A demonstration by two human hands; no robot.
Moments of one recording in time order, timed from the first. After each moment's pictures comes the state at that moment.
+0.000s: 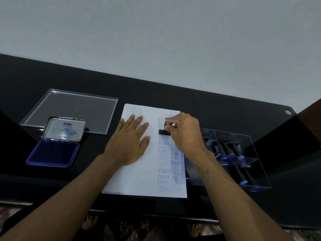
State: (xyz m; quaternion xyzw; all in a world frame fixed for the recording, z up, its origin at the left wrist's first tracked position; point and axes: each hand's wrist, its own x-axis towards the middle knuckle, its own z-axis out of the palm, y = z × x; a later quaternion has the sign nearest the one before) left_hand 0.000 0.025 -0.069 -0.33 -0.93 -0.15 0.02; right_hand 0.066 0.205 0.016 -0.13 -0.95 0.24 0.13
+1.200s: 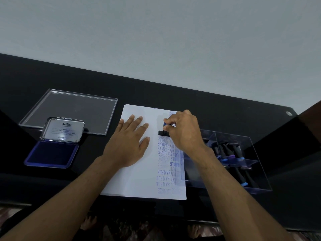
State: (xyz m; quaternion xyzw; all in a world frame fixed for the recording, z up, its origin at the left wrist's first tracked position) left_hand 0.000 0.025 -0.072 -0.33 -0.93 -0.15 0.02; right_hand 0.059 0.208 0.019 -0.12 -0.96 0.21 0.12
